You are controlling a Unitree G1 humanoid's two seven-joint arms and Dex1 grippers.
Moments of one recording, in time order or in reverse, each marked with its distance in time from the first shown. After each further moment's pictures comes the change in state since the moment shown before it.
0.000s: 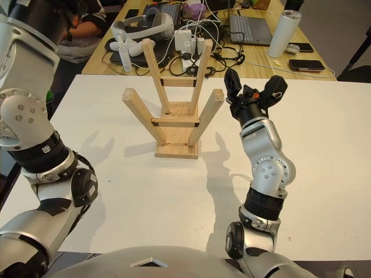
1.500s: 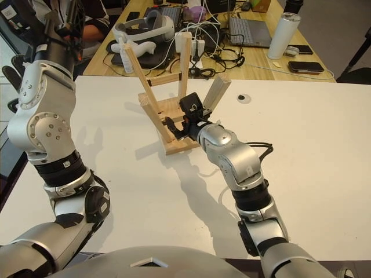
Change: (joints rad) left arm 0.150 -0.124 0.042 0.041 0.093 -0.121 0.355; right arm -0.092 -0.134 0.557 0.012 -0.526 0.258 0.261
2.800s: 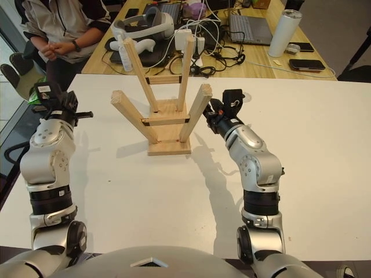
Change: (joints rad) left arm 0.315 0.178 -0.087 0.177 0.237 -0.022 -0.063; right arm 0.142 0.032 -0.307 0.066 0.097 -0.219 0.110
